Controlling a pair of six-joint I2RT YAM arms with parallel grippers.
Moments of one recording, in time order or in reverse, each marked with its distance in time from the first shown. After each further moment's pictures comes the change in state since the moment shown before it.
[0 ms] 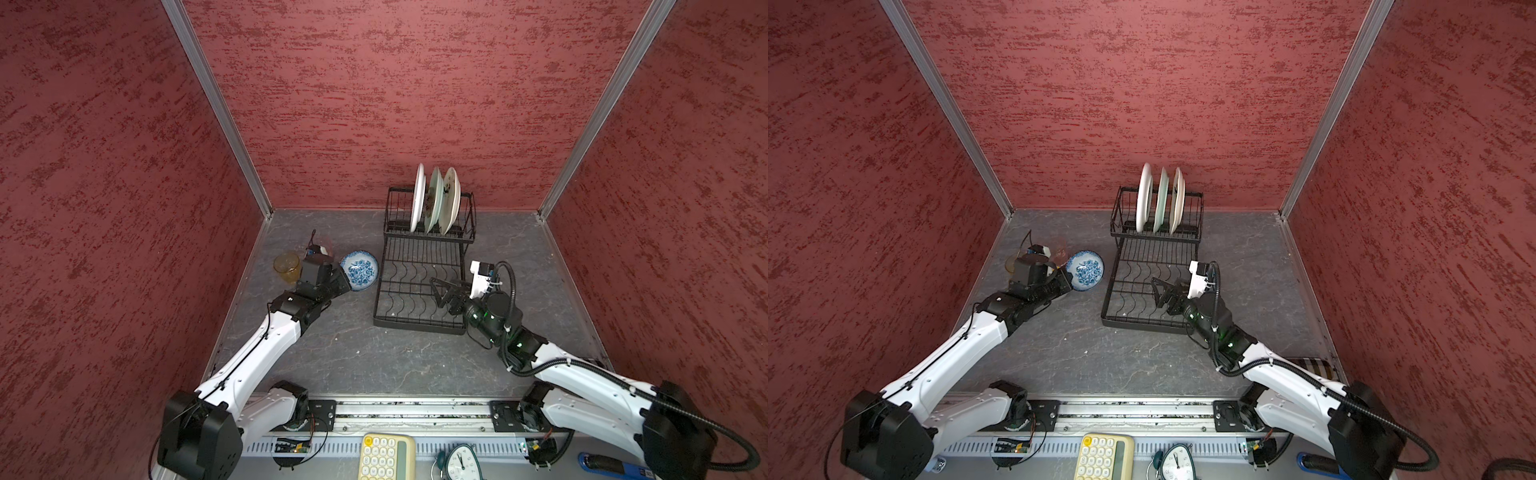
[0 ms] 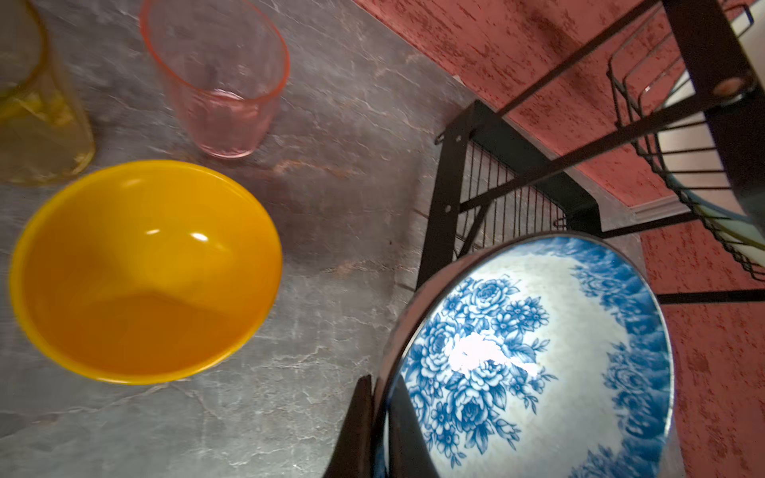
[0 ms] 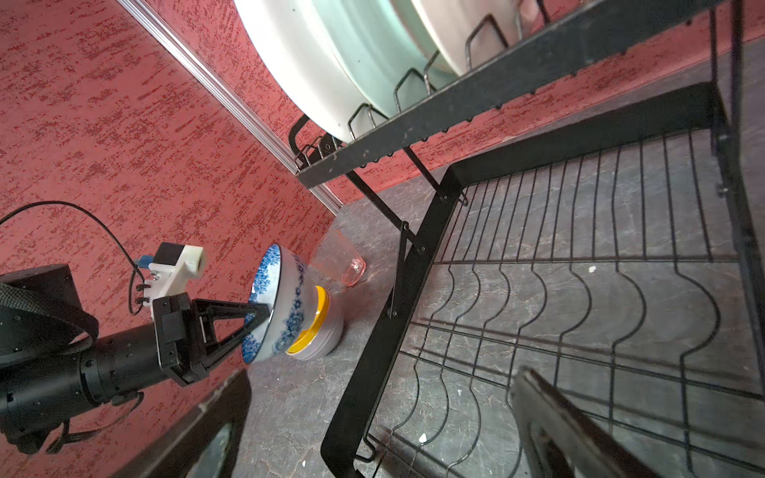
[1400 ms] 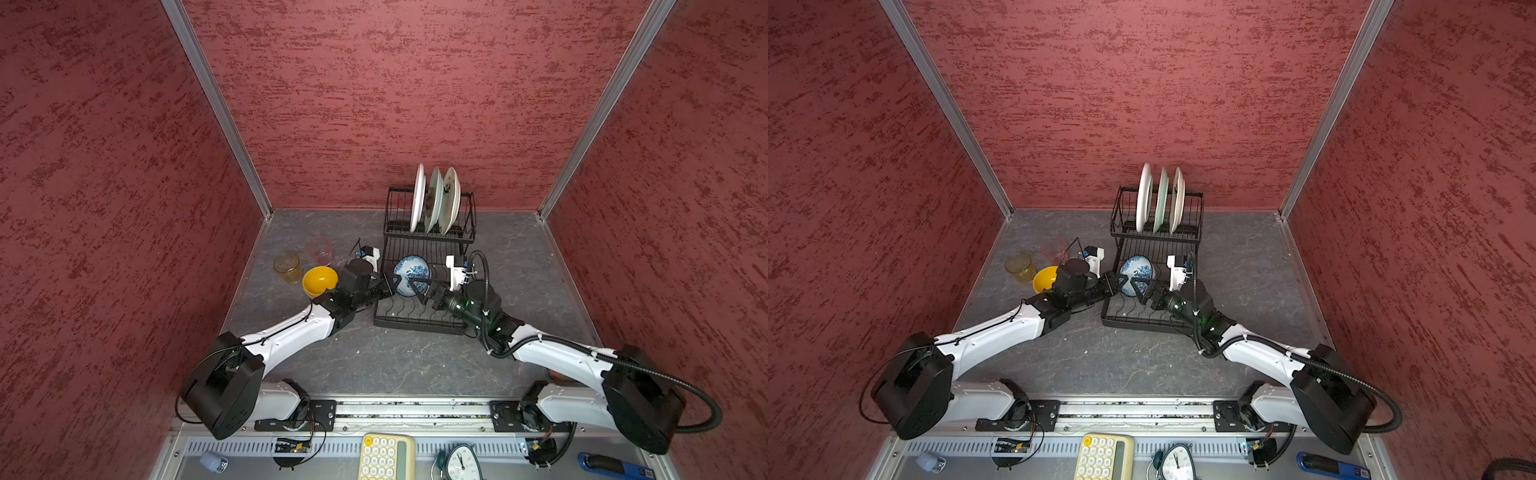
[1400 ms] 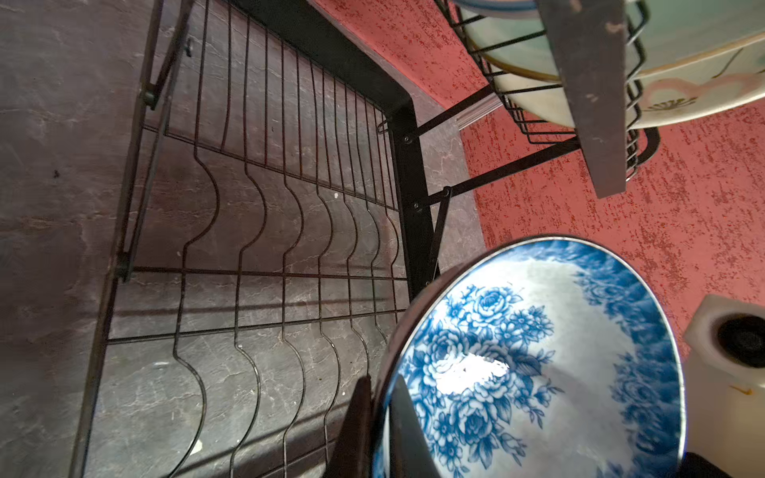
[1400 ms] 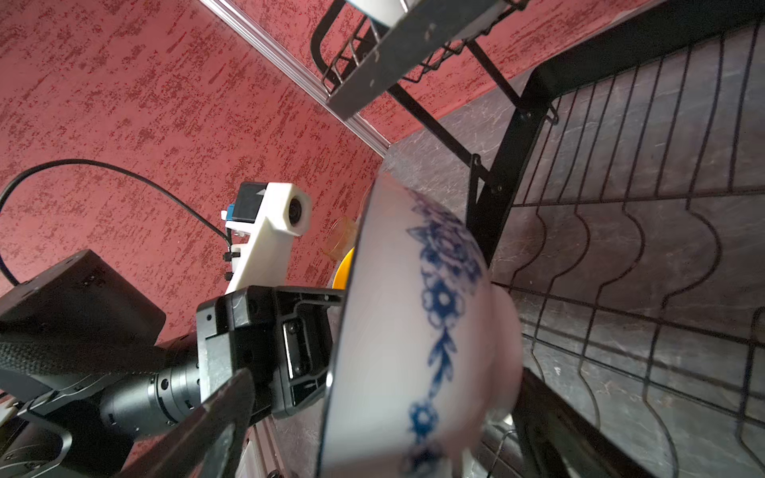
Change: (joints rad) left arm -0.306 0.263 -0.051 0.519 0.231 -0.163; right arm 0.000 0.270 0.129 0.108 -0.240 0.151
